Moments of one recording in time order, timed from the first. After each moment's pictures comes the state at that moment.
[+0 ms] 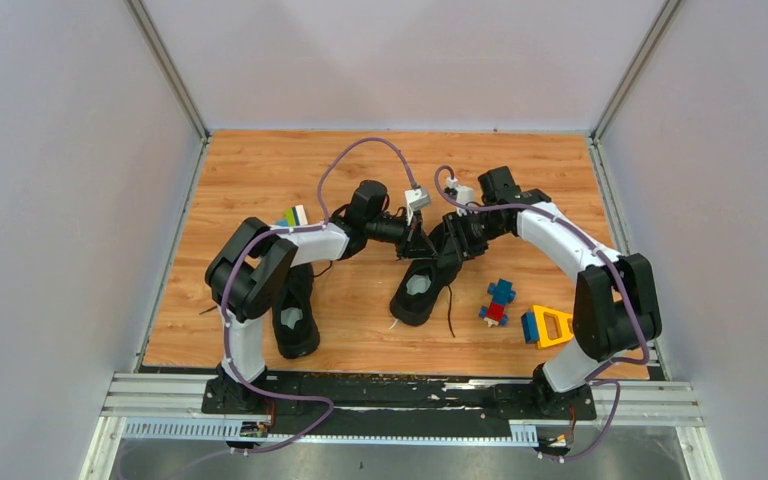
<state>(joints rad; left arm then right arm) -0.65 1.93 1.13 0.37 0.93 -0.12 0.33 1.60 1.17 -0.71 -0.64 -0.02</state>
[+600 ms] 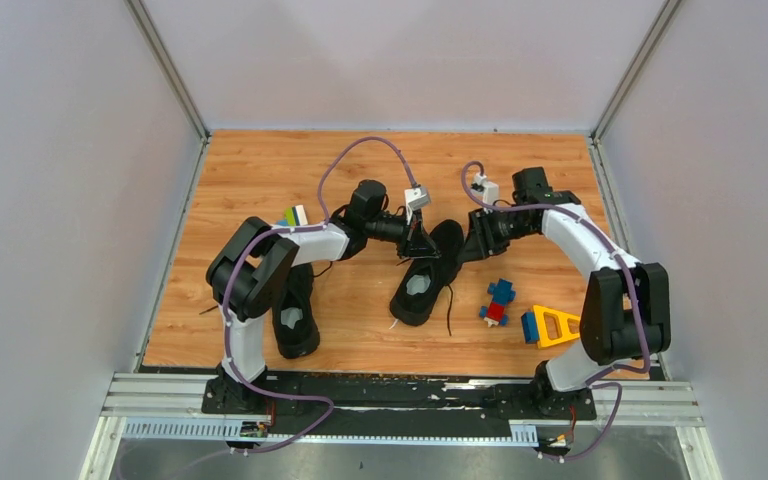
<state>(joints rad) -0.65 1.94 1.12 0.44 0.96 -0.13 0.18 1.56 1.13 -0.76 -0.82 -0.22</state>
